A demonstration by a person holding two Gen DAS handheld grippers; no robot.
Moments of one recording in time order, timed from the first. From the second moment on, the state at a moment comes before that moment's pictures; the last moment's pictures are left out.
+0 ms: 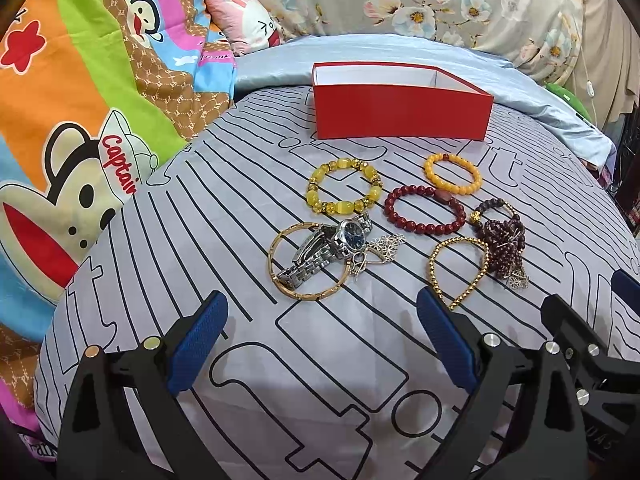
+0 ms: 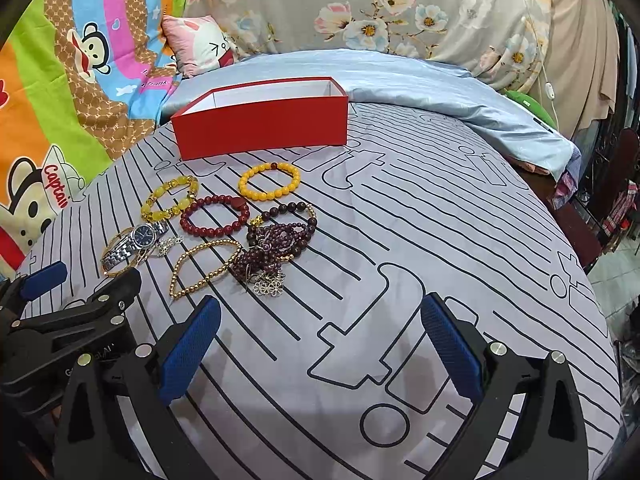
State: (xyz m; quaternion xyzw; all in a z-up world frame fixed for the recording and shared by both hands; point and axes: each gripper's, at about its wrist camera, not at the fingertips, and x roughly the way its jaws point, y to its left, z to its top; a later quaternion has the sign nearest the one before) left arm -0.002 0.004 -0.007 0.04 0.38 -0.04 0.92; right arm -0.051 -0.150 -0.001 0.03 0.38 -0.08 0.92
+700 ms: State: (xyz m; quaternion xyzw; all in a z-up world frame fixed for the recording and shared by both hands) left arm -0.001 0.004 -0.006 0.05 0.38 -0.03 0.92; right arm -0.052 -0.151 -0.002 0.03 0.37 -0.08 0.92
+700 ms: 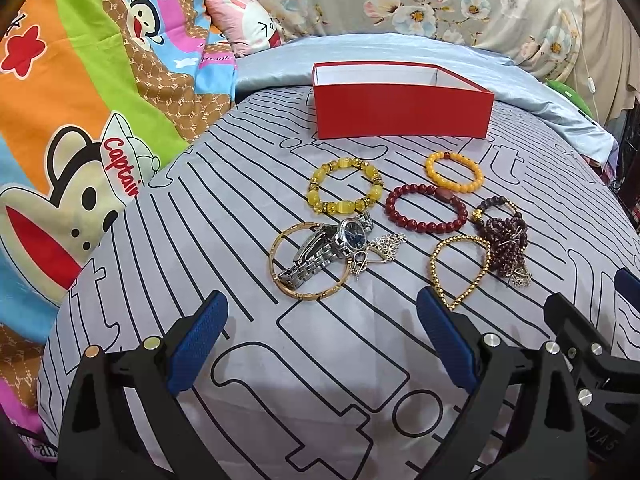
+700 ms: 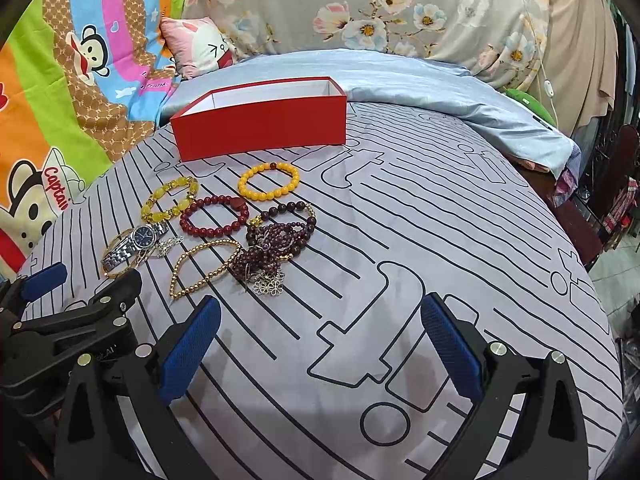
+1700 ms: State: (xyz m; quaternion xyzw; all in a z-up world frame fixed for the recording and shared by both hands) left arm 0.001 0.004 -0.007 0.05 0.39 -0.03 0.92; right arm -0.050 -0.150 -0.004 0.03 0.38 -0.08 0.92
